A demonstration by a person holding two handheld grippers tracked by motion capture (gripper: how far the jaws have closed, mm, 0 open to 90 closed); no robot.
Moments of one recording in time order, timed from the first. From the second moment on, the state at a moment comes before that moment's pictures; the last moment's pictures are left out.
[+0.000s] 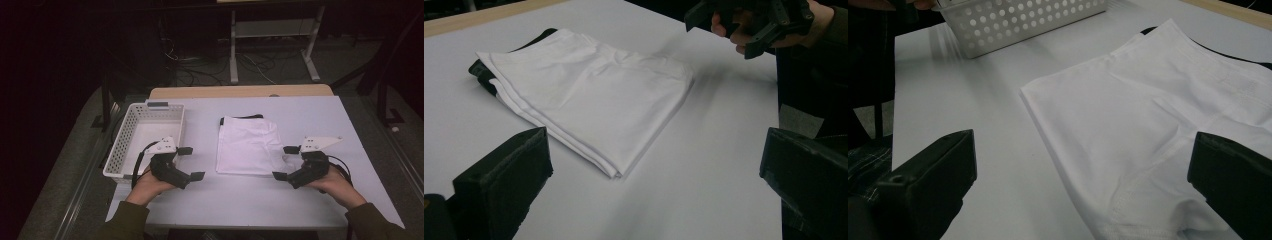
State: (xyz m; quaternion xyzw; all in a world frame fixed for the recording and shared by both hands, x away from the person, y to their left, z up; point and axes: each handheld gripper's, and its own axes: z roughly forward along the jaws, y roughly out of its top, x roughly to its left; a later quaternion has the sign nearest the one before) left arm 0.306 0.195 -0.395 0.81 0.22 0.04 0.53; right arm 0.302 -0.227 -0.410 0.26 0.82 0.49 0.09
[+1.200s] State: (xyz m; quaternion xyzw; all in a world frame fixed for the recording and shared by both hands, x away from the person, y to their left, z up) left arm 0.306 0.195 -0.395 0.81 0.23 0.04 0.53; right arm 0.322 -0.199 -0.408 0.24 0.83 0.49 0.07
